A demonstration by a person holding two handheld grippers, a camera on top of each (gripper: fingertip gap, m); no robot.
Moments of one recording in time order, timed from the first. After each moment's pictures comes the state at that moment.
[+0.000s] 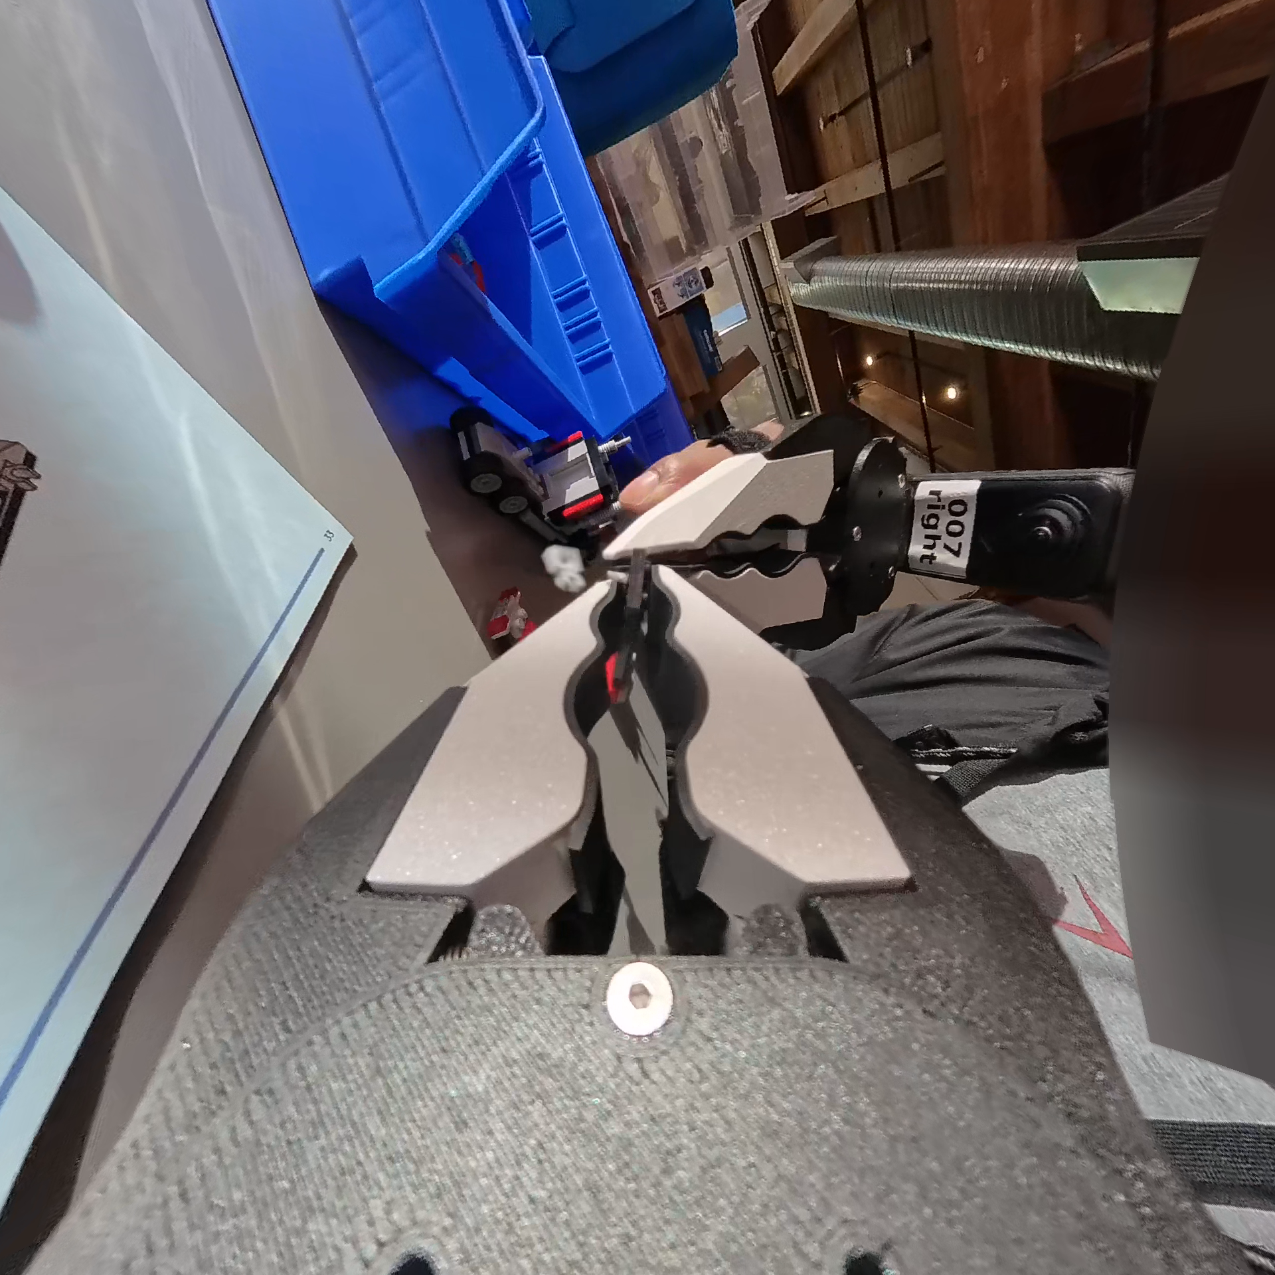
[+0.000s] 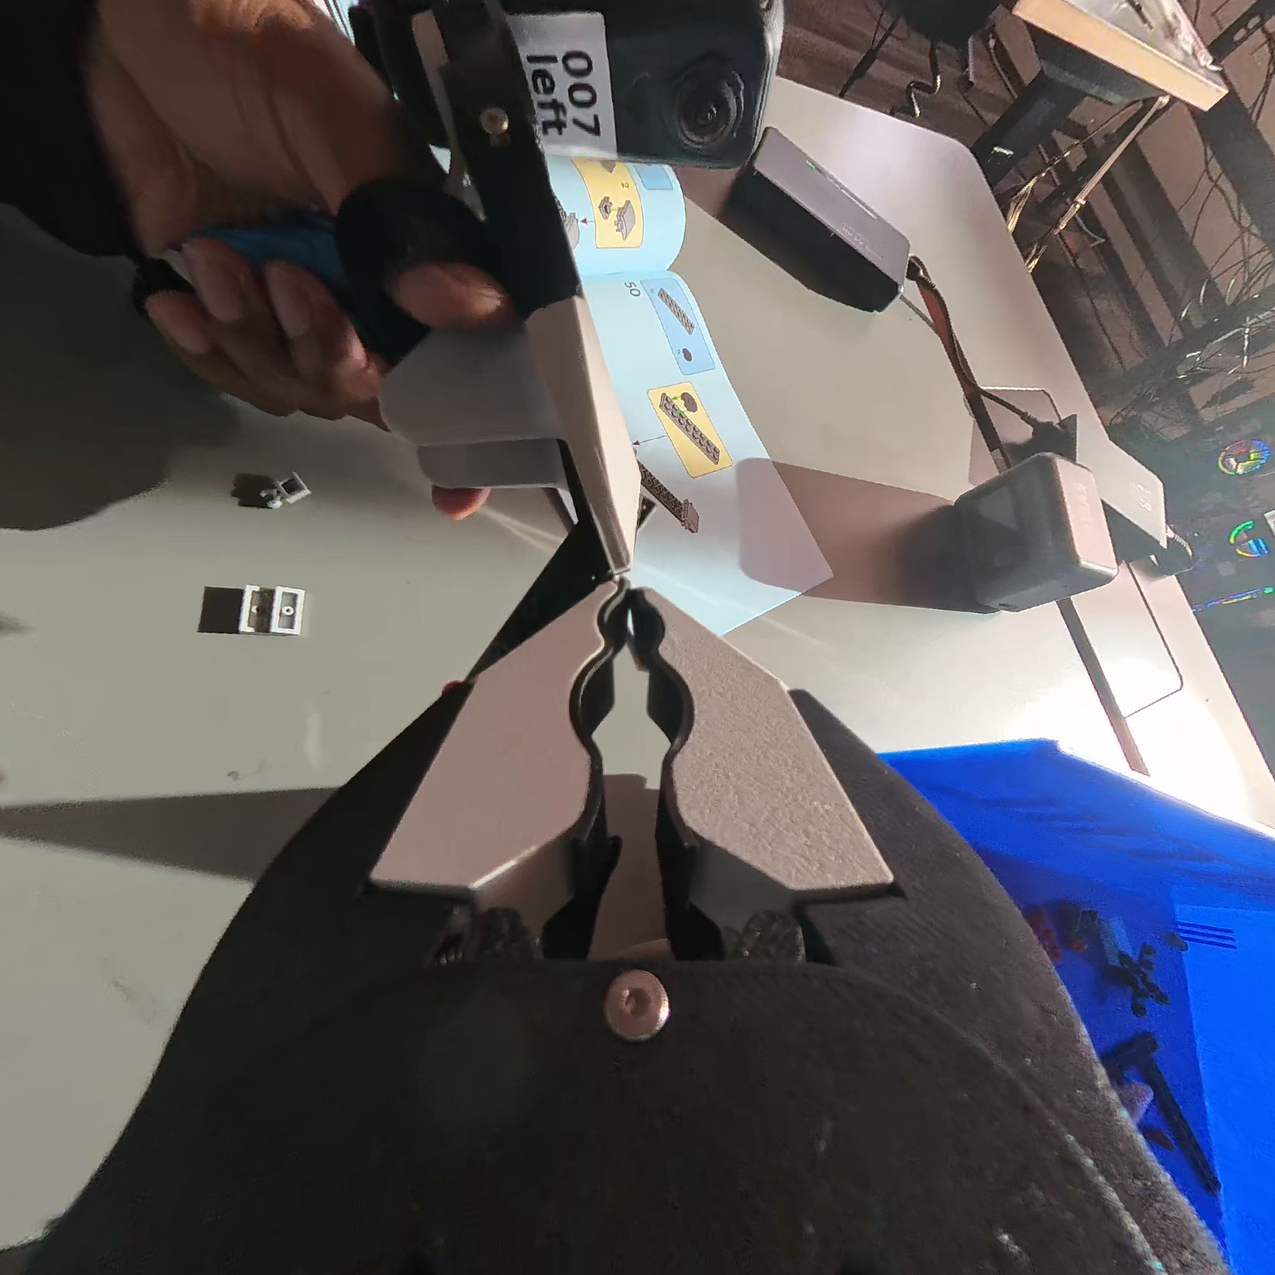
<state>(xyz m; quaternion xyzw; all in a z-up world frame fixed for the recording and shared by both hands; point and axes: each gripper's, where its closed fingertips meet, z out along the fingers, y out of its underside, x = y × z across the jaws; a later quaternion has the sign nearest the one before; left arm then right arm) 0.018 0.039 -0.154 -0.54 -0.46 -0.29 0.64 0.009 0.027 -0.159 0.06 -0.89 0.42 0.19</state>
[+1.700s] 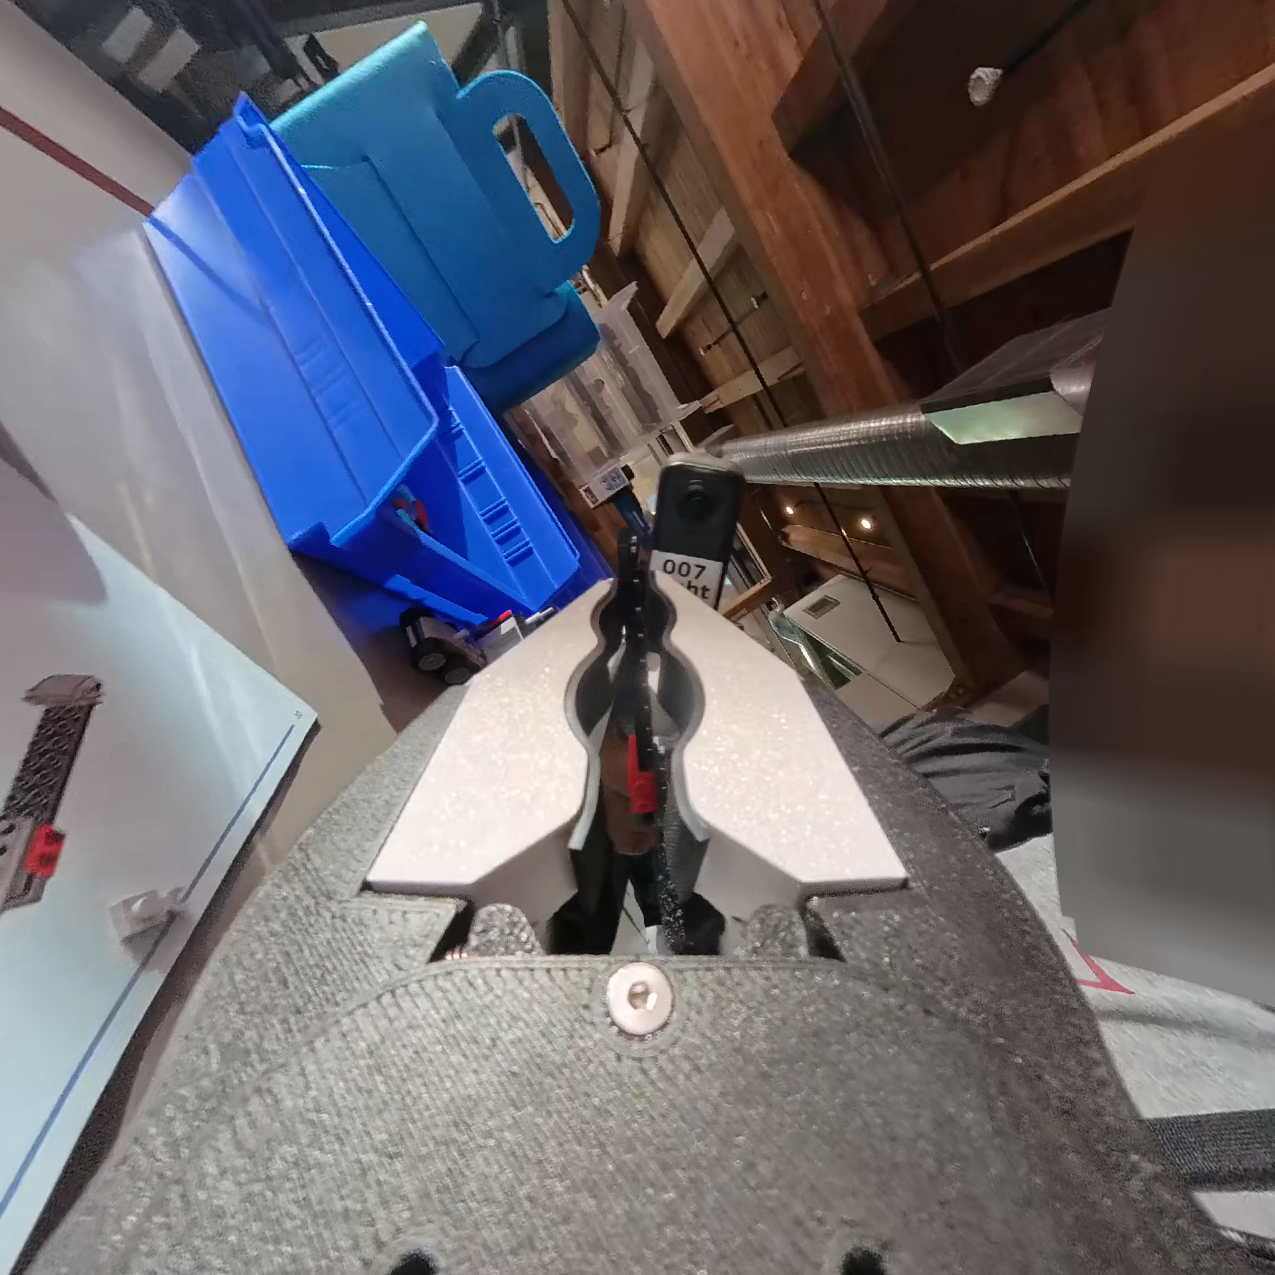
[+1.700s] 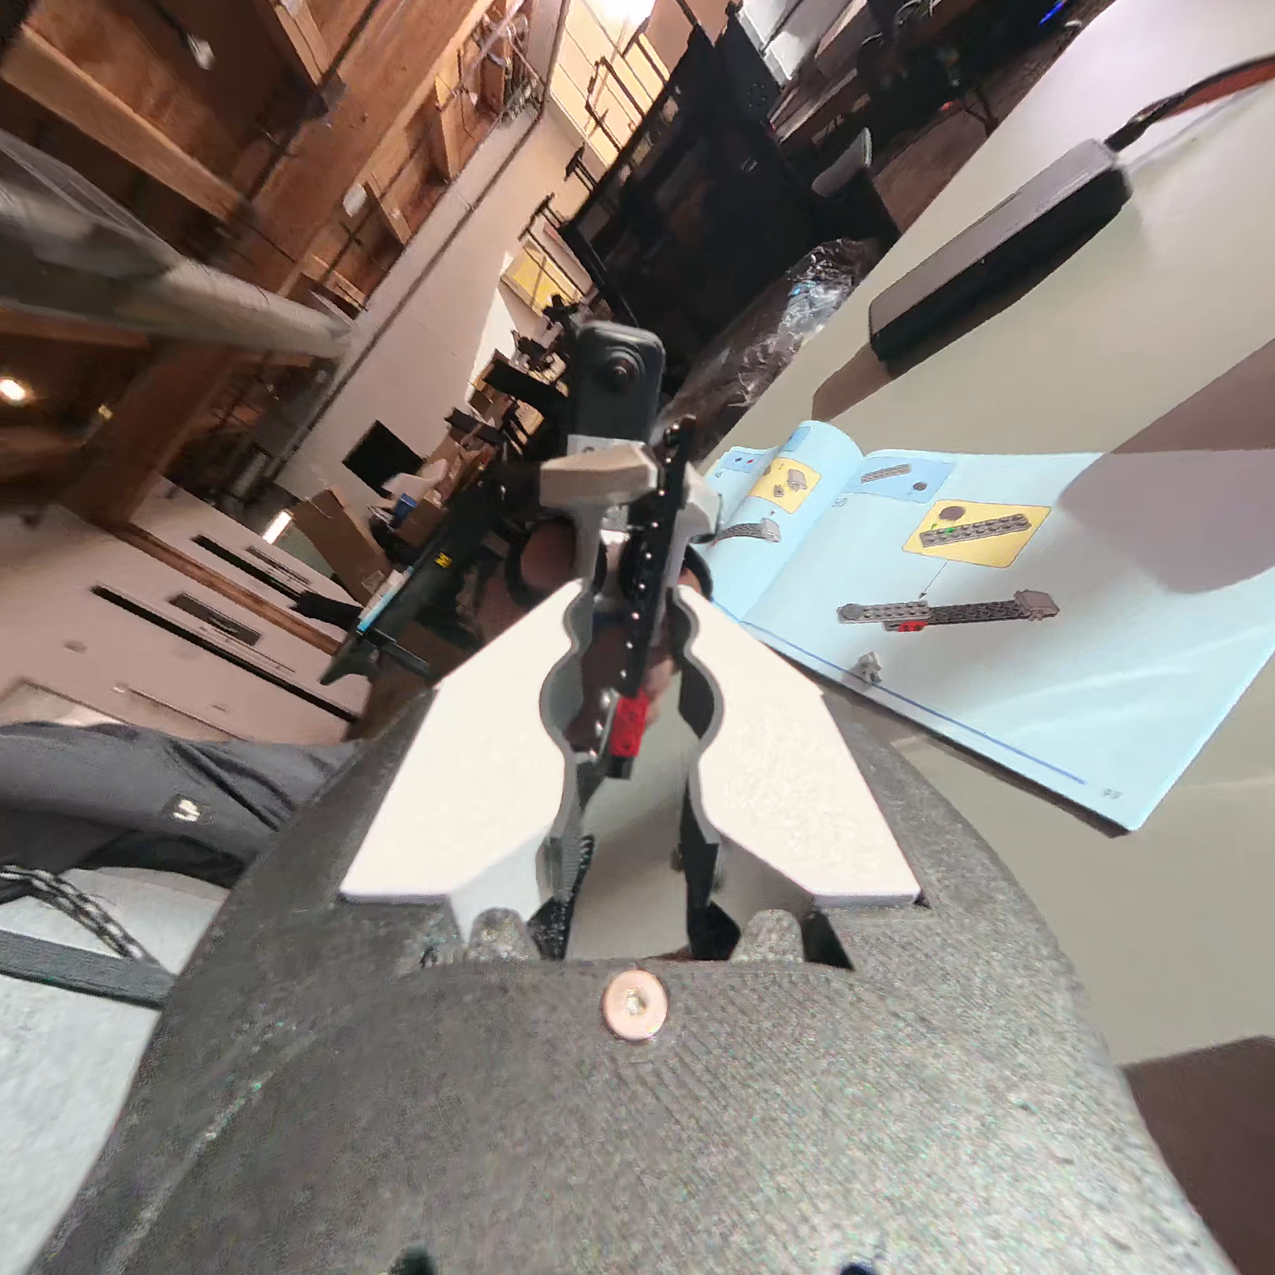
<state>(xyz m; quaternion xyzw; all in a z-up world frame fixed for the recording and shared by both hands) 0.003 -0.007 -0.093 -0.45 -0.42 -0.21 0.76 0.032 -0.021 -0.109 -0.27 -0.68 0.63 -0.26</state>
